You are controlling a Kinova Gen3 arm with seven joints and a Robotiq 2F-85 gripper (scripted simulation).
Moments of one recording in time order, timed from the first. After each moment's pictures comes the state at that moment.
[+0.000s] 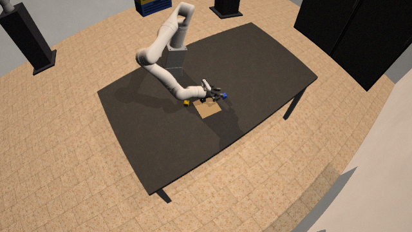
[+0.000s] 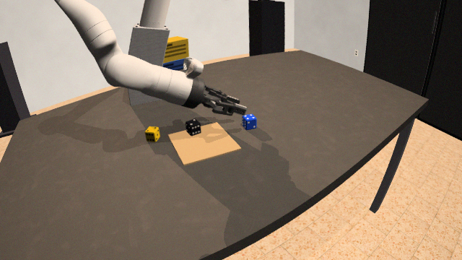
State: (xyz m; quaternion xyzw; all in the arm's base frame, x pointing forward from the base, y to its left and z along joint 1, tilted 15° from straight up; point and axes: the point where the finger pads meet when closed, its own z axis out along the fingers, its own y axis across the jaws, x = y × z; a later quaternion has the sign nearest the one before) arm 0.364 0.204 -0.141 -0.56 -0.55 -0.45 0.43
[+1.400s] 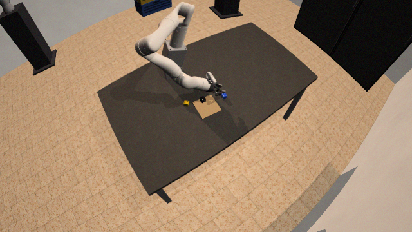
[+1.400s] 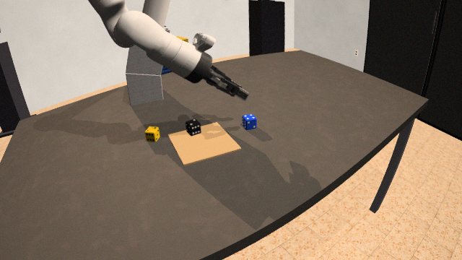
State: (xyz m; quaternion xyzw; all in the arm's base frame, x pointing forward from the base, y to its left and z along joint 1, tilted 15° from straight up) arm 0.367 0.197 -0.100 -0.60 -0.58 -0.40 0.38
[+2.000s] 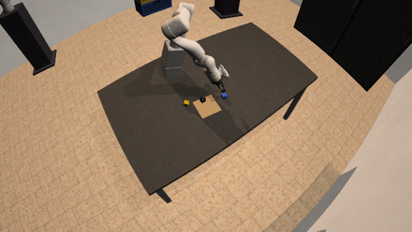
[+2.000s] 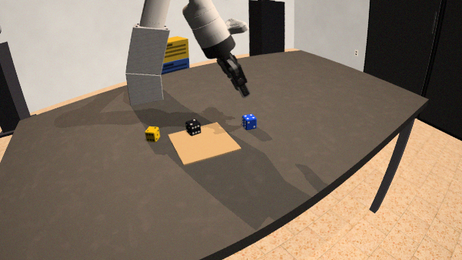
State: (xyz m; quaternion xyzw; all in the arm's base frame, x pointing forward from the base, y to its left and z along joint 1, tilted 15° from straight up) arm 0.365 0.202 -0.090 -0.70 -0.63 -0.25 0.24
